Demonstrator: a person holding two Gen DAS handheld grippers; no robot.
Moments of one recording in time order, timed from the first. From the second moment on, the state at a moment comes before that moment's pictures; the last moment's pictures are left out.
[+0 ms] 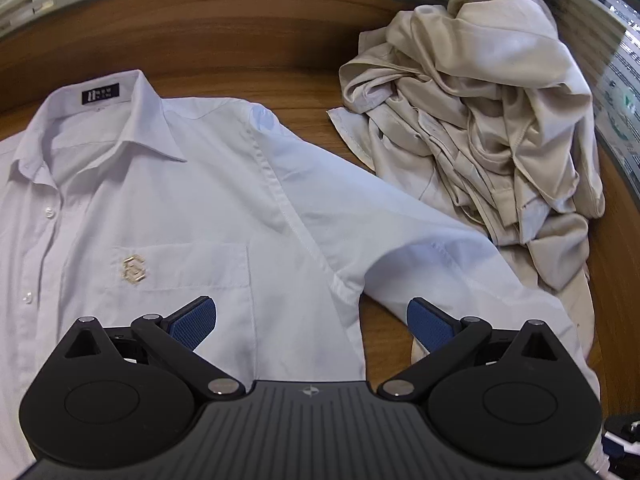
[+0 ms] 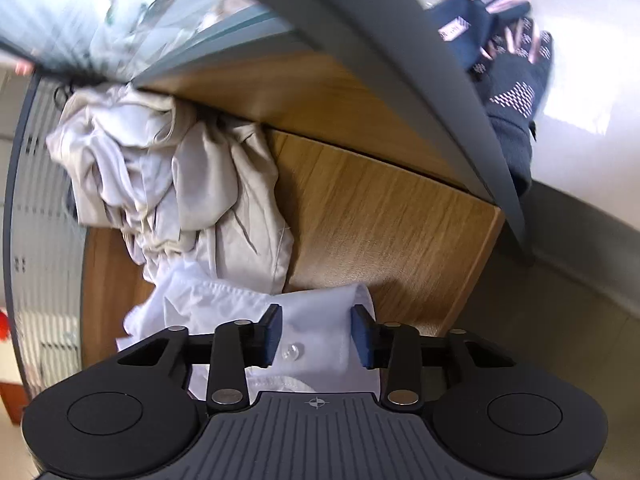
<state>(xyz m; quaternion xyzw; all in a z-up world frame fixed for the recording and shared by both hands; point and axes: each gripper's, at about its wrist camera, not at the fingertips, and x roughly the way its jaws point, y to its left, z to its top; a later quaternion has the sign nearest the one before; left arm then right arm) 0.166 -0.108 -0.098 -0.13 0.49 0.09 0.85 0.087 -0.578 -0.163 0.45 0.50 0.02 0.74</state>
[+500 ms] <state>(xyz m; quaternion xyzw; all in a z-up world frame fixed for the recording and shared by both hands) 0.183 -0.123 -0.091 -0.12 0.49 0.05 0.86 0.063 -0.577 -0.166 0.52 0.45 0.04 0.73</state>
